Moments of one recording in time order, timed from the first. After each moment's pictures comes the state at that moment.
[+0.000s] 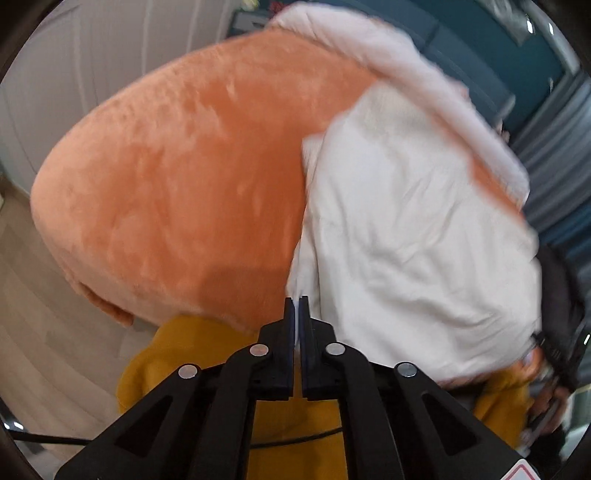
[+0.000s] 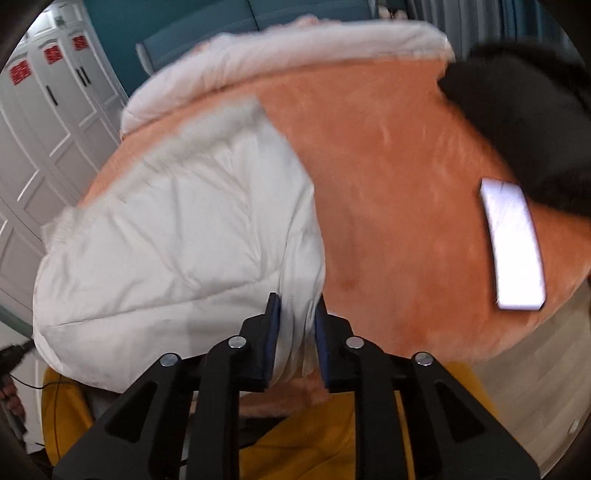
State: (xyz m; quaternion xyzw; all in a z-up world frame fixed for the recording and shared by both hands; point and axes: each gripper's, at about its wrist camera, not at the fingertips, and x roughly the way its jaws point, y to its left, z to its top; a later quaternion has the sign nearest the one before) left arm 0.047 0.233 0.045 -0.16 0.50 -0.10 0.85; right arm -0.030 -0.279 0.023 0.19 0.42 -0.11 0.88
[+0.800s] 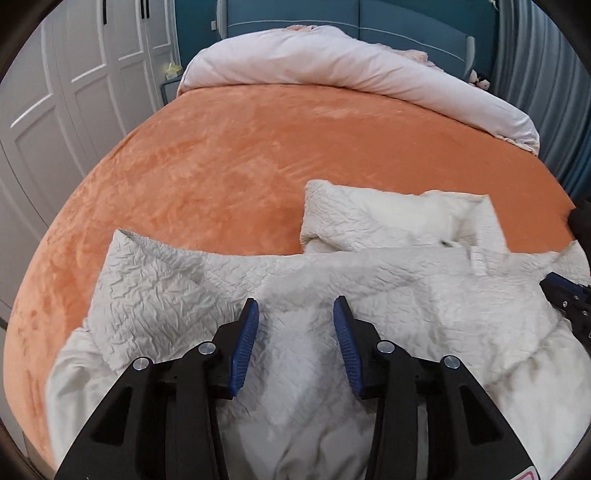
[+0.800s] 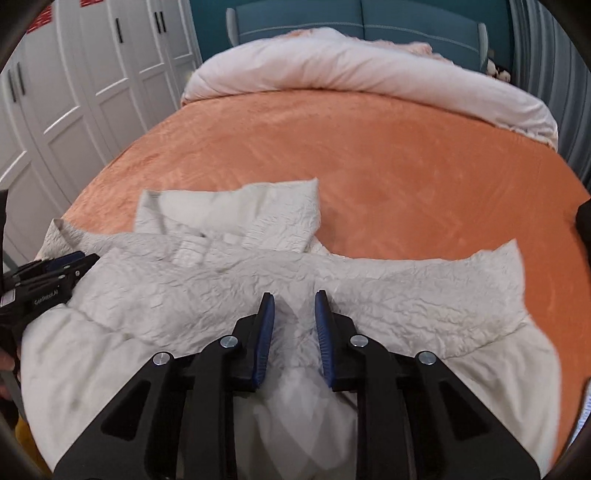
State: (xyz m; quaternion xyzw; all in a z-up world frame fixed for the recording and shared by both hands) left arm 0.247 0.029 -0.006 0.05 0.44 -0.11 0.89; right arm 0.199 -0.182 -0.011 0.08 0.43 0.00 0.90
